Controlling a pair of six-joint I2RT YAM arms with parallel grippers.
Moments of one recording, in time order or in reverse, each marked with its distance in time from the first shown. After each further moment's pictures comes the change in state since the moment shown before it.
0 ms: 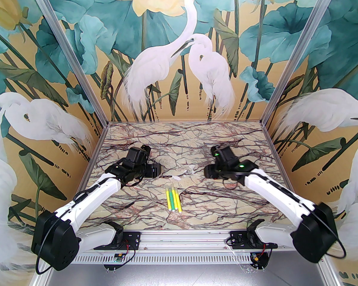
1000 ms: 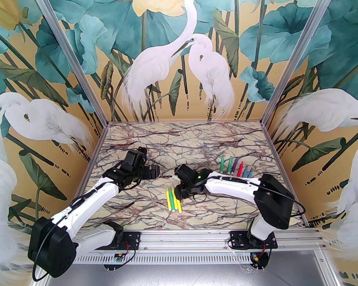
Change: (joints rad) left arm 0.000 -0.064 -0.058 0.003 -0.069 -0.026; right arm 0.388 0.393 0.120 0.108 0.005 0.140
